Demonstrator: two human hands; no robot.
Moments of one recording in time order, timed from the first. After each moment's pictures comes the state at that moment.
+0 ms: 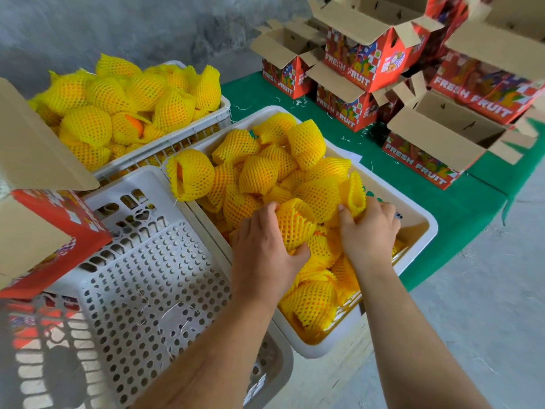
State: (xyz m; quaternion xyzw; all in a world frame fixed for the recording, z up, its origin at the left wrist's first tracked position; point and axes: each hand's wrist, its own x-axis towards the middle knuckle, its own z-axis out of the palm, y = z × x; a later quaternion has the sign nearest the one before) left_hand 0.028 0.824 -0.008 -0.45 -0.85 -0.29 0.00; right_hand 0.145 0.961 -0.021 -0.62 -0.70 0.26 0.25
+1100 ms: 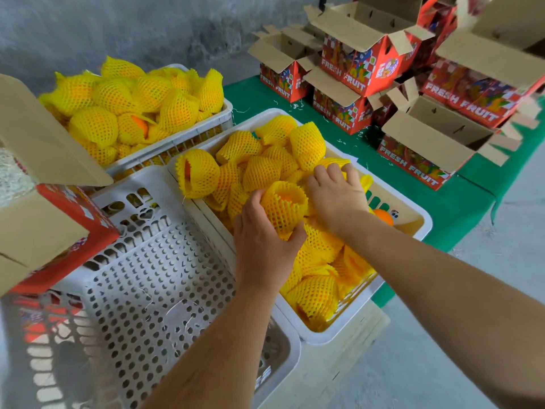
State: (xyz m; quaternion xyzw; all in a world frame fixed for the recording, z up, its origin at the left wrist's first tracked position) left_hand 0.020 0.824 -0.008 -0.37 -0.82 -0.43 -0.04; right_hand 0.095 0.987 0.004 -0.30 -0.94 -0.14 0.01
